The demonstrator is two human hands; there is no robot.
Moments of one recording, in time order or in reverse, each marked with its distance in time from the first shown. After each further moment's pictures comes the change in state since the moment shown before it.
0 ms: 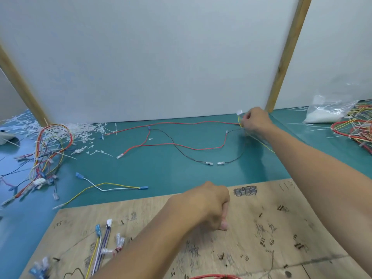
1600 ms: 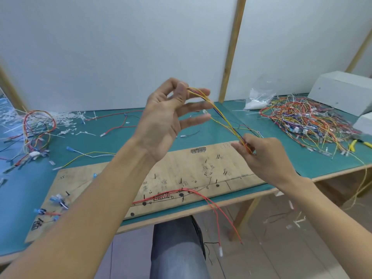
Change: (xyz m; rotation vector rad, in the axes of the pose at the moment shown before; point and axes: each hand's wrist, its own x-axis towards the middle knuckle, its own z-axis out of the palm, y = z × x) left_hand -0.147 0.072 -0.036 -1.393 0.510 0.818; right_hand -0.353 0.048 -0.162 -0.178 0.280 -0.601
